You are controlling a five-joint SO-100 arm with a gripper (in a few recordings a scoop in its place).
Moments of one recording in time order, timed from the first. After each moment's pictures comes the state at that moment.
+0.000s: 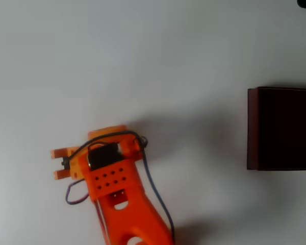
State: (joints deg) arm -21.3 95.8 124.5 59.9 7.3
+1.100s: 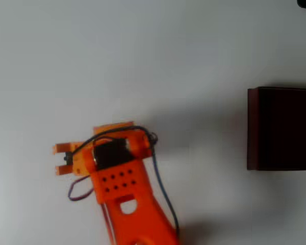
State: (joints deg) arm -17.3 101.7 116.5 72.9 6.7
